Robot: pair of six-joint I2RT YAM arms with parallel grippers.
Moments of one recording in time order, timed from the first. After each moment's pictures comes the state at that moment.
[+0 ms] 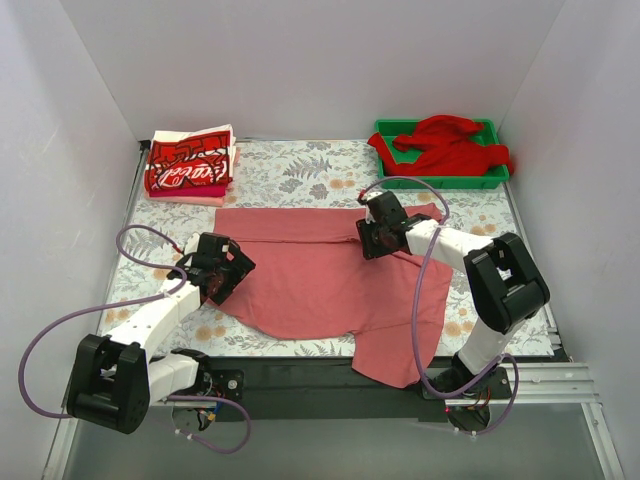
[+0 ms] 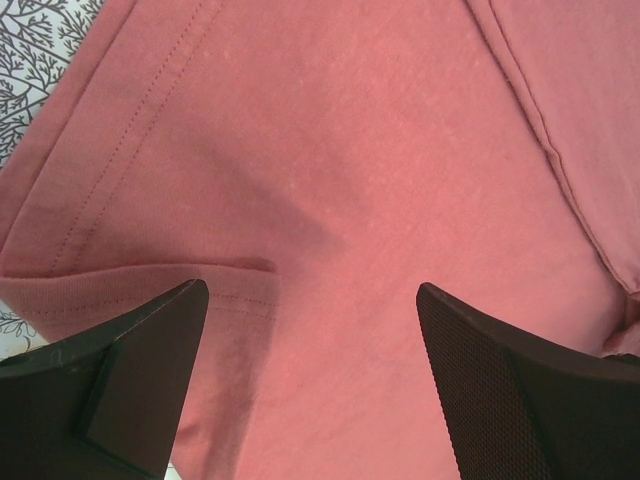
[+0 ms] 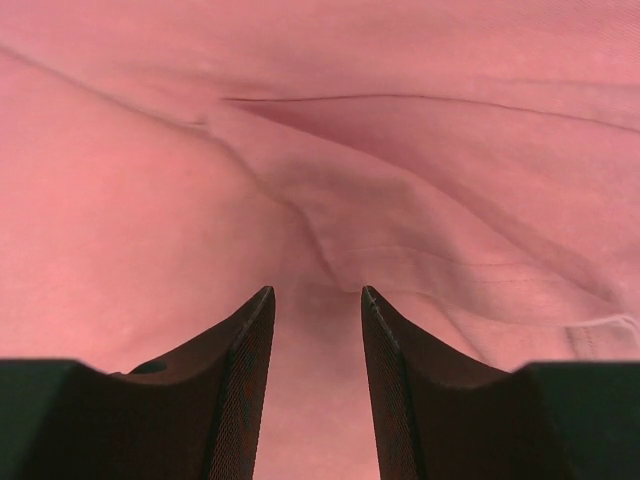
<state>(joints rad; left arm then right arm) -0.27 1.12 0.55 -0.40 -0.15 -1.05 0.56 1.70 1.03 -0.30 0.00 0.18</state>
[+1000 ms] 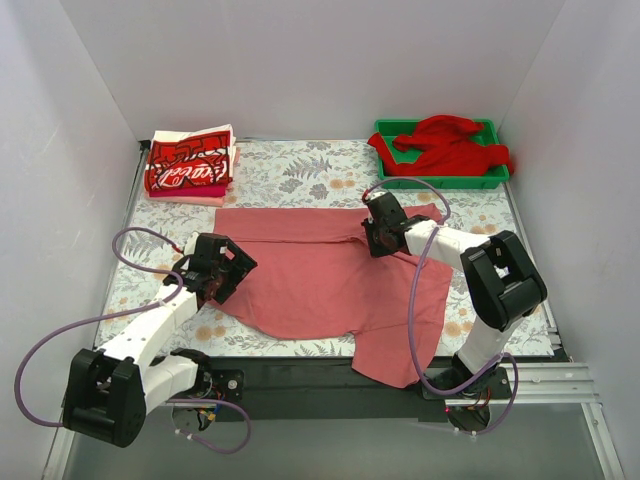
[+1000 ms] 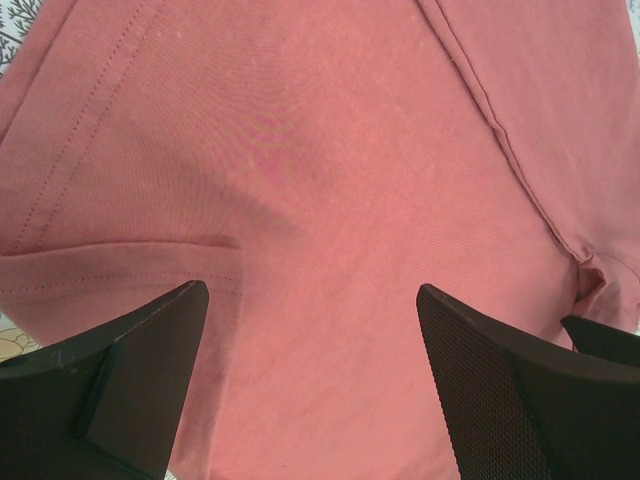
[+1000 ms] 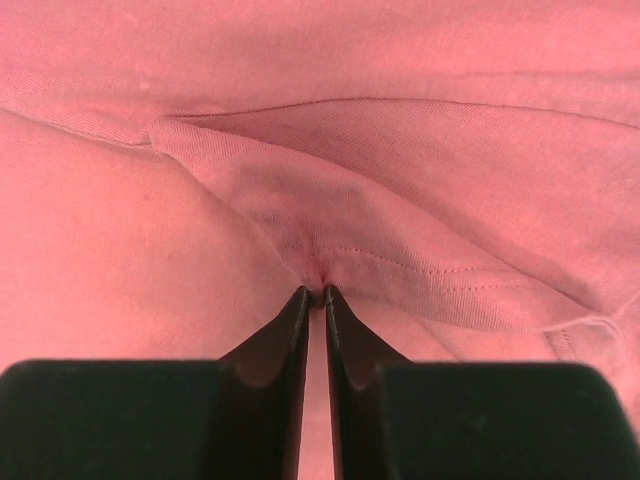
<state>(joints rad) -0.28 1.05 0.55 -0.41 -0.12 -1.07 0.56 1.73 1.02 -0.28 0.08 0.24</state>
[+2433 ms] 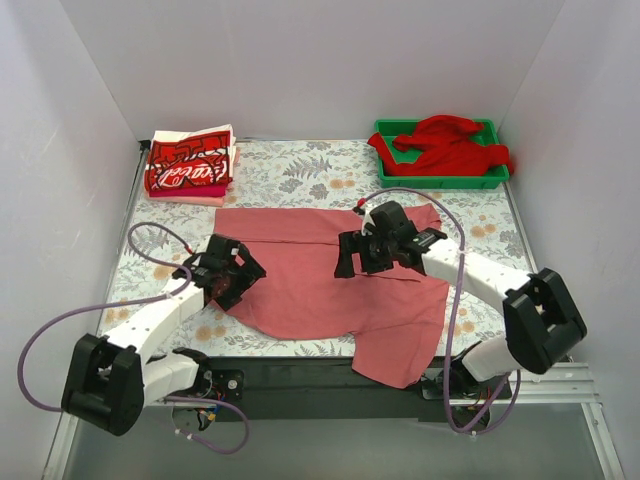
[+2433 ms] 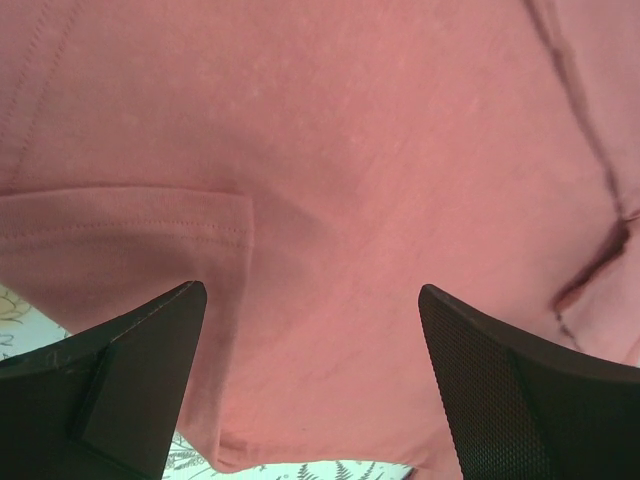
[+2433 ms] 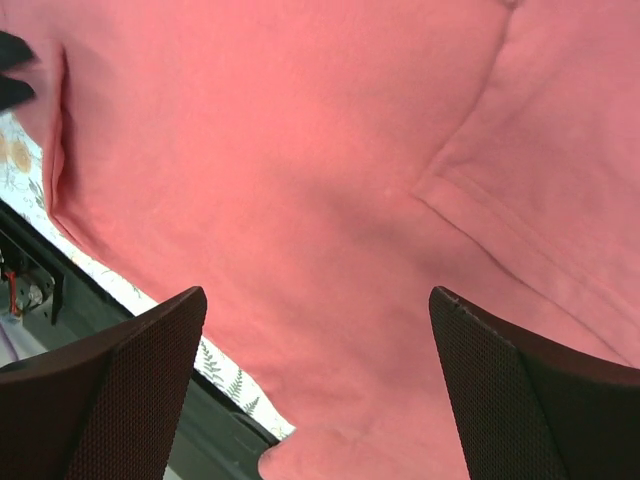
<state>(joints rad) -0.34 1.08 0.57 -0.48 -0.09 -1.07 0.66 1.48 0.93 -0.35 -0.31 0.41</state>
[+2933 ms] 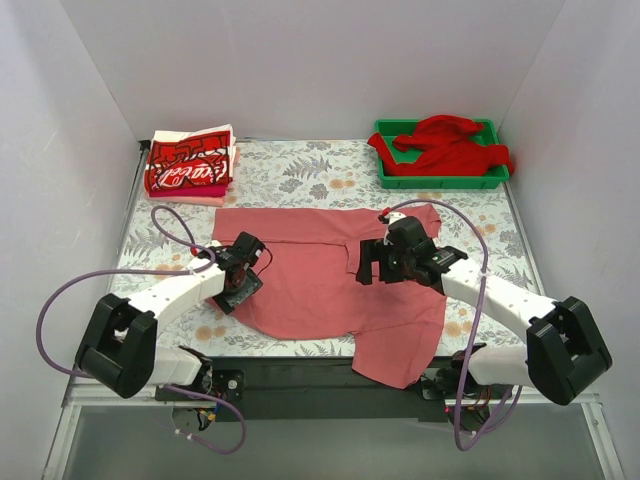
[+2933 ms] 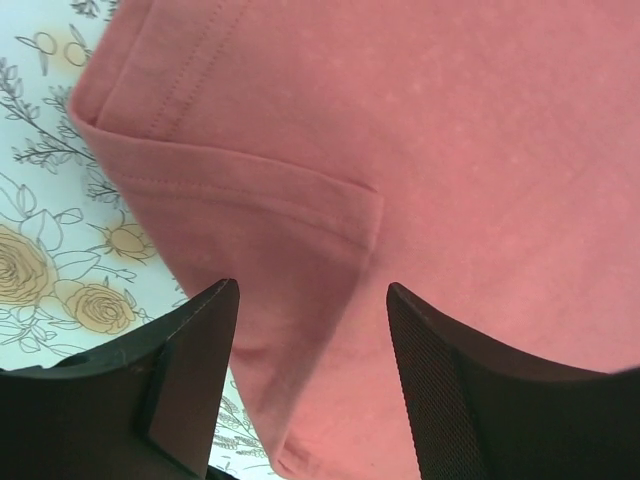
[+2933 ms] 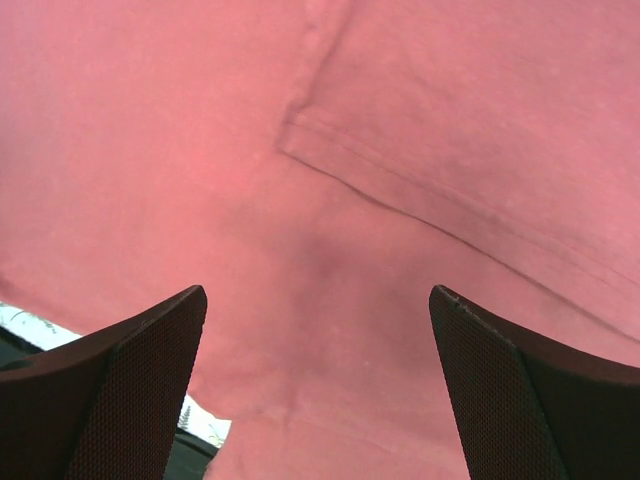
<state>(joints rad) -0.51 1.31 0.72 -0.77 -0.36 -1.22 0.62 1.28 0.75 -0.34 -0.11 0.44</state>
